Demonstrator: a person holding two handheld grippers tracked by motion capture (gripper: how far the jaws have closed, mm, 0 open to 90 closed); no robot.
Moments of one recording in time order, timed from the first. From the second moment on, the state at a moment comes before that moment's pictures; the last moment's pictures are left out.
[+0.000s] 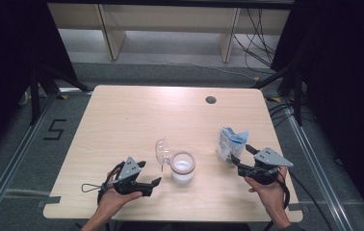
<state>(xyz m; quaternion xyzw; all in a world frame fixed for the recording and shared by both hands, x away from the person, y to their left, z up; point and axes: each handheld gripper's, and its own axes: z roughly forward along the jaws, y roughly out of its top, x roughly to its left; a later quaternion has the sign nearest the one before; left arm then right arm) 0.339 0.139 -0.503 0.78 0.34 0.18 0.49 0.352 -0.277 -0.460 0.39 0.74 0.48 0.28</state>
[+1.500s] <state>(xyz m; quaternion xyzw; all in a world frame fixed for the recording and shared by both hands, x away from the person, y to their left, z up) 0.340 0.143 -0.500 0.77 0.36 0.19 0.49 0.304 -0.291 -0.475 0.41 0.76 0.45 0.22</state>
